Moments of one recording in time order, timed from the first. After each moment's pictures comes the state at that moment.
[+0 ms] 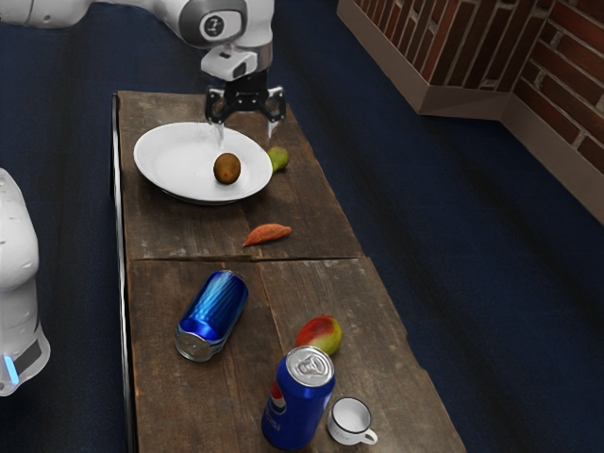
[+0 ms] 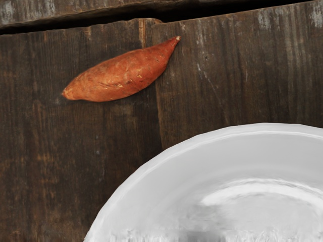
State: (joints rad) arm 0.26 -0.44 0.07 -2.14 0.00 1.87 1.98
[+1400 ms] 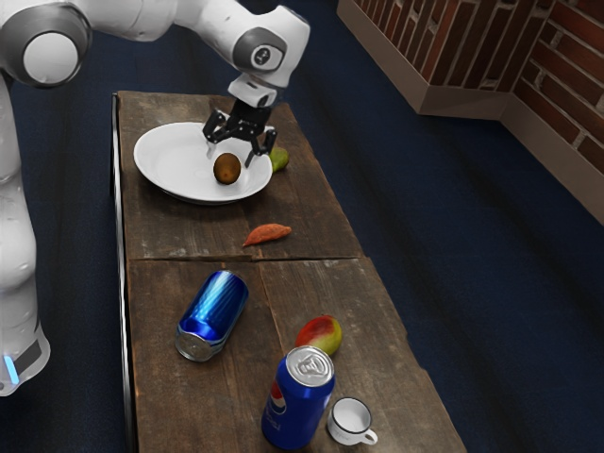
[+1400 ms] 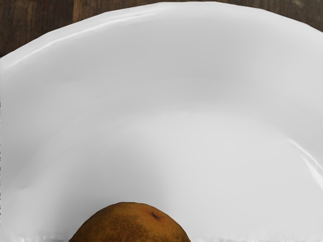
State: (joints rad) arm 0.22 -0.05 0.22 -1.97 0.05 1.64 1.93
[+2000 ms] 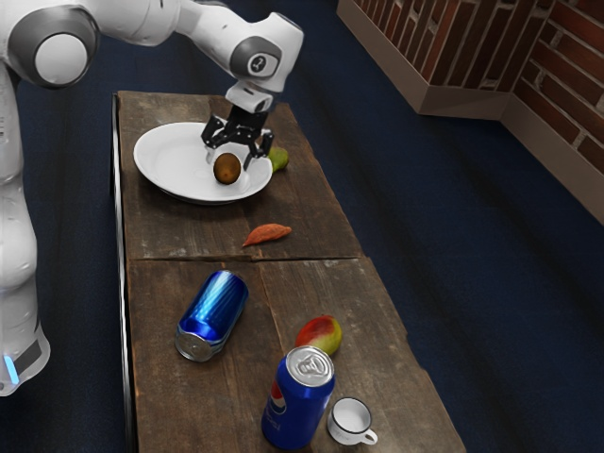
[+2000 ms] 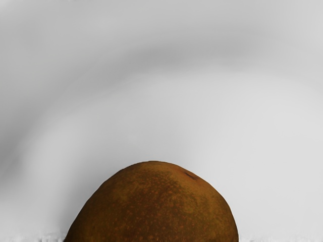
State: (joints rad) arm 0.24 -0.02 0.24 -1.99 0.05 1.71 1.93
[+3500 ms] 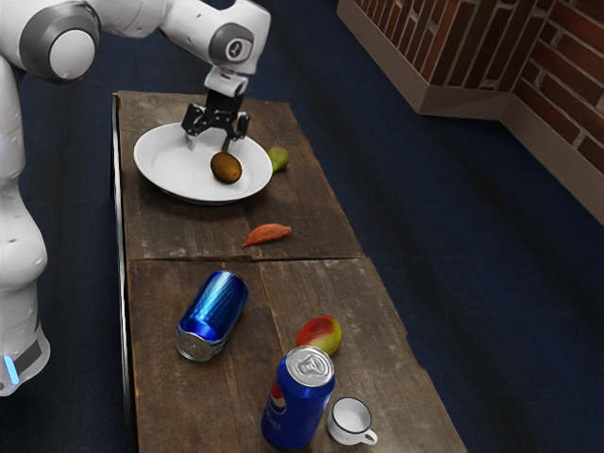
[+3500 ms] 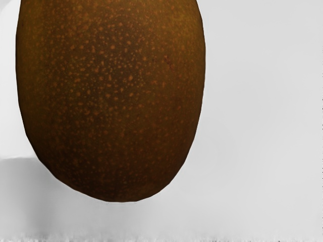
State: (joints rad) arm 0.41 0.00 0.24 -1.99 0.01 1.75 1.93
